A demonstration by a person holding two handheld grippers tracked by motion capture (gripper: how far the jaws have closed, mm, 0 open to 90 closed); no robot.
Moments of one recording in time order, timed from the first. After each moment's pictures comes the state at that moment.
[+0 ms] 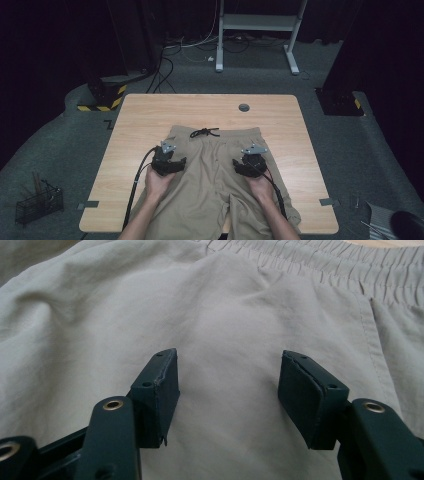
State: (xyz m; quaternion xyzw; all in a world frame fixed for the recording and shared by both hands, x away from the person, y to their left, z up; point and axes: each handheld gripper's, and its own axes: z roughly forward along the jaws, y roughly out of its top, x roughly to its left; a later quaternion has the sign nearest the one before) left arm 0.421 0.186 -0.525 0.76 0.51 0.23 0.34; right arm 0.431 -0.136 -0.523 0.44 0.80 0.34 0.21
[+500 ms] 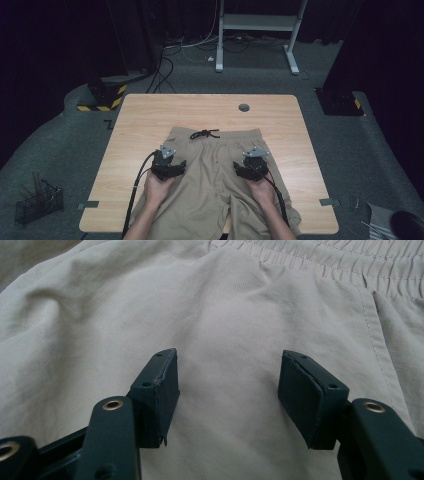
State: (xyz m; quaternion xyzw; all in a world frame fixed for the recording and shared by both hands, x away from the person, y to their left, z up) left arm 0.405 0.184 -0.527 0.76 0.50 0.24 0.34; right arm 0.421 -0.140 -0.523 0.44 0.80 0.35 0.20
